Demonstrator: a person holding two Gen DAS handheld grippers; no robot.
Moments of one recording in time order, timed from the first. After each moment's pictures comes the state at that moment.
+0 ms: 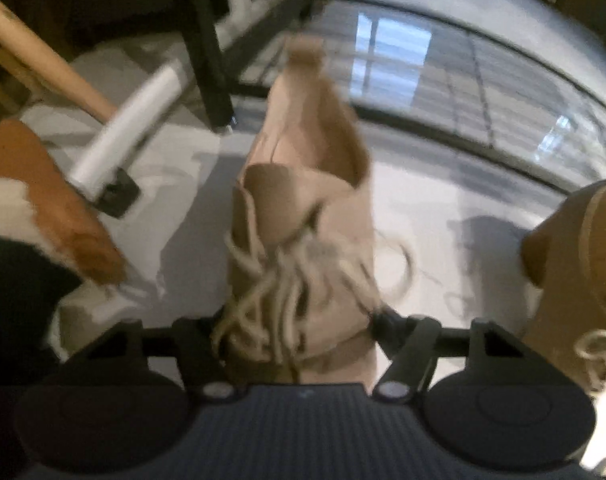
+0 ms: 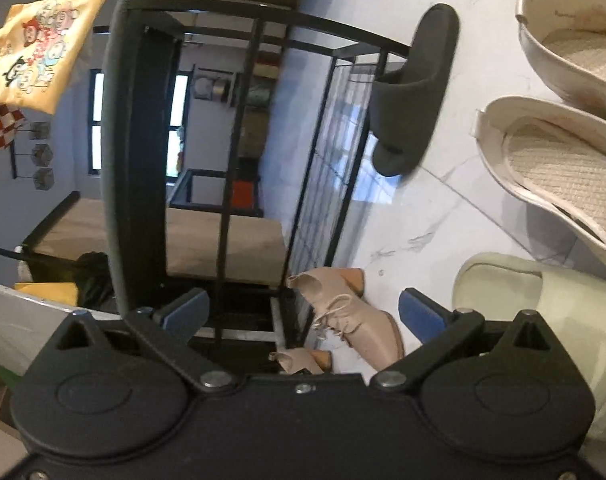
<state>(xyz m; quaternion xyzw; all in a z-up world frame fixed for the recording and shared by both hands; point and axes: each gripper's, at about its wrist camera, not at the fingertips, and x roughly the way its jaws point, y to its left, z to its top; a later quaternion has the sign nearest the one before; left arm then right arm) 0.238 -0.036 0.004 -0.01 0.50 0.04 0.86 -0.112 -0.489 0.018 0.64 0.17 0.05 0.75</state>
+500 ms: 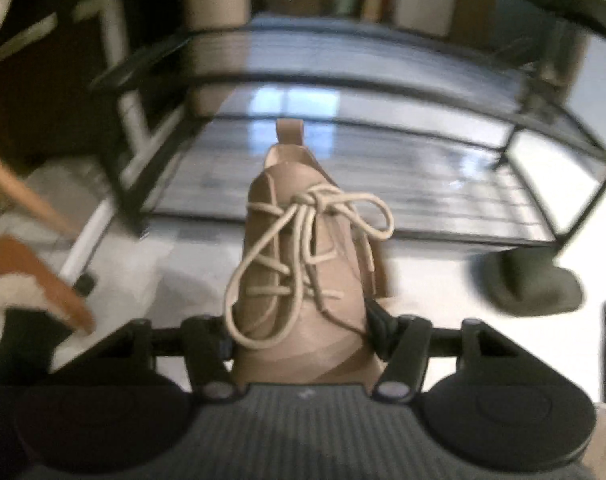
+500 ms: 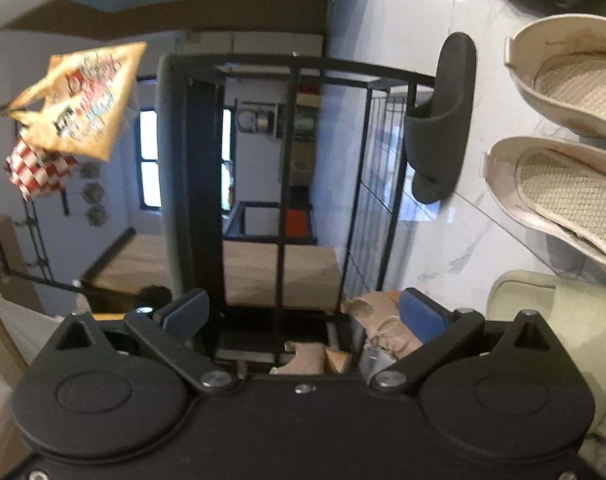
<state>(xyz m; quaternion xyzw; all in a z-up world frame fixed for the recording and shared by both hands) 0.139 -0.181 0.136 0.03 0.40 -0.12 0.91 -0.157 -0.518 0.014 0.69 0.07 0.08 0.72</state>
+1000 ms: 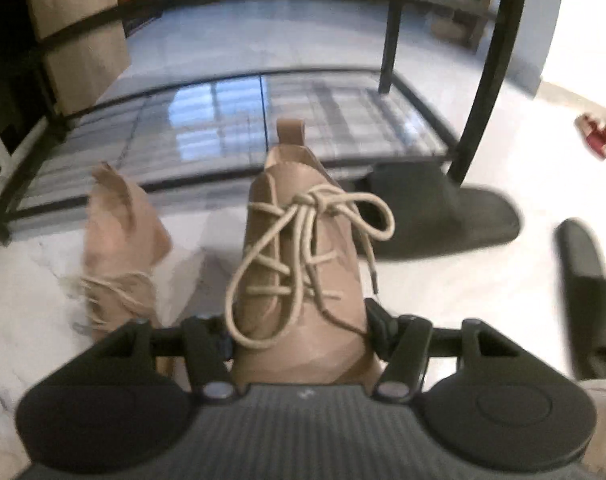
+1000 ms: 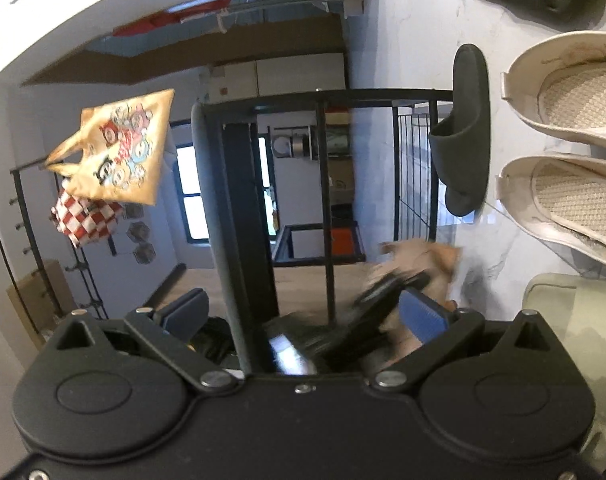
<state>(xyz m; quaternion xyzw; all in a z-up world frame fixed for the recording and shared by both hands) 0.133 -0.377 0.006 0.08 0.45 -0.13 0.88 -0.179 -0.542 0.005 0.73 0.01 0.11 0.67</state>
